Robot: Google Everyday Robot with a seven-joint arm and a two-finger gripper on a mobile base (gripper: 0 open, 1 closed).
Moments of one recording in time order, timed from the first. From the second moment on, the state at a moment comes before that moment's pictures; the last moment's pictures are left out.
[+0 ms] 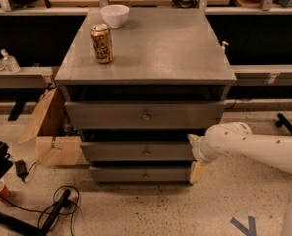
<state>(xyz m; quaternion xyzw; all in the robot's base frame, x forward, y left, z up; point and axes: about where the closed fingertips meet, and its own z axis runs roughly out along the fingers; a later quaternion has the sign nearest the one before) 0.596 -0.198 0.504 -0.68 0.70 -0.04 0.21</state>
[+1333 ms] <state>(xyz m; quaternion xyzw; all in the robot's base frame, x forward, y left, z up) 0.665 -0.203 0.449 -0.73 0.66 -0.13 0.09</state>
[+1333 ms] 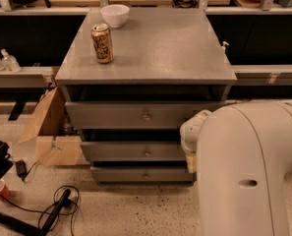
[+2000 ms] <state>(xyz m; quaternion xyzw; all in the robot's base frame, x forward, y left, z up) 0.673 -0.208 0.425 -0.72 0.69 -0.10 0.08</state>
